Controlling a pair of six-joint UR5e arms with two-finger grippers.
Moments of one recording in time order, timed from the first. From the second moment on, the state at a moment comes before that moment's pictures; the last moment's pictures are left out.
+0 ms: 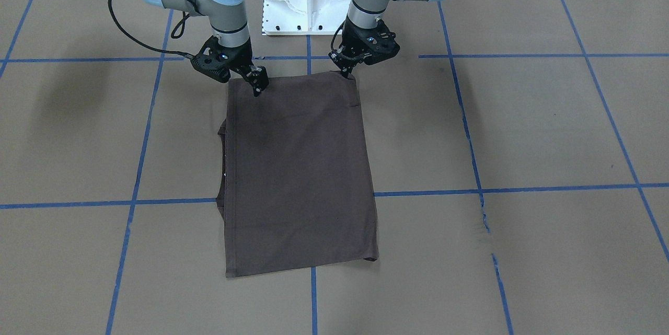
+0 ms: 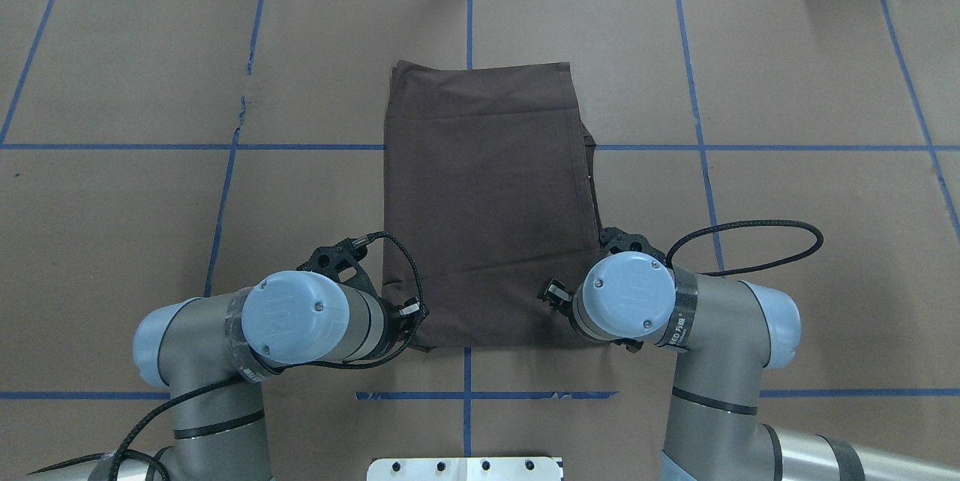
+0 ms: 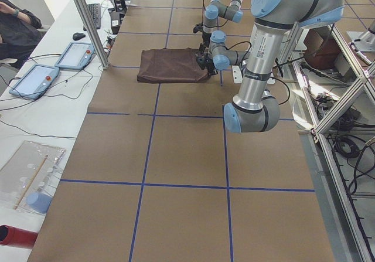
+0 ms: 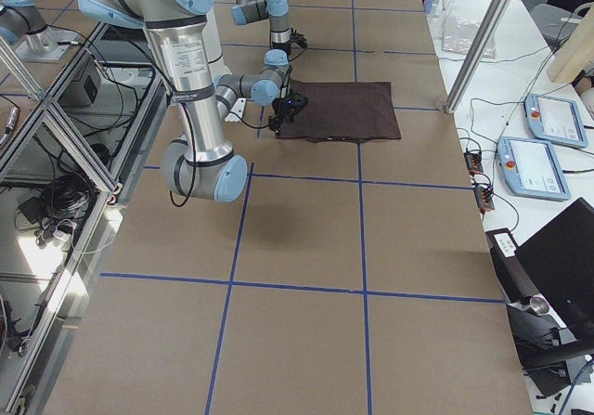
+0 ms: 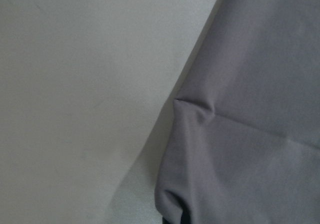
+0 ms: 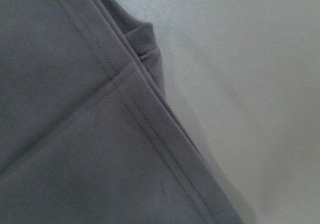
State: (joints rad) left arm -0.28 -2.04 -1.86 -1.78 -1.70 -1.91; right arm 0.31 -1.18 1.86 -1.55 1.70 1.89
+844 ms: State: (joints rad) left arm -0.30 -2.03 -1.87 -1.78 -1.70 -1.91; right arm 0.31 -1.18 1.86 -1.55 1.70 1.88
